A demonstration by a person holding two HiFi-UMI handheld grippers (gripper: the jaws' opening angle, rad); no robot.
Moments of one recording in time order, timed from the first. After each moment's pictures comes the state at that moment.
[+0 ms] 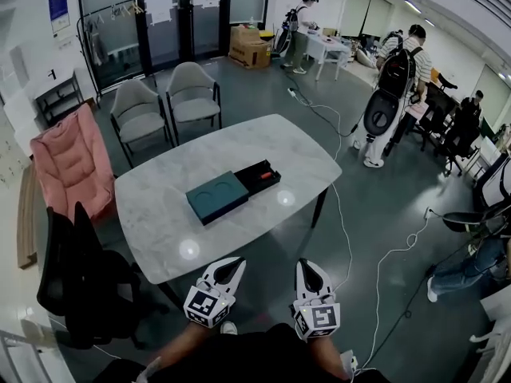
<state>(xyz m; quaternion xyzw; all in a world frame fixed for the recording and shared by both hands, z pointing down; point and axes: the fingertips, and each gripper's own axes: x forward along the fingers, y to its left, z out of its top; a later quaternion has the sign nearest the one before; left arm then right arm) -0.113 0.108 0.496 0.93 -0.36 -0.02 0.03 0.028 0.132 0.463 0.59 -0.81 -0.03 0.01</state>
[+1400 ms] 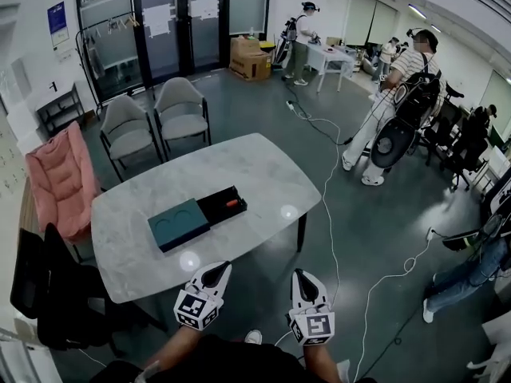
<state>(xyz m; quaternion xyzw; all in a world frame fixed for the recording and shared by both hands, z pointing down) 0.047 -0.006 0.500 0.91 -0.41 0.02 0.03 0.220 0.029 0.473 0.58 -0.82 -0.02 0.01</state>
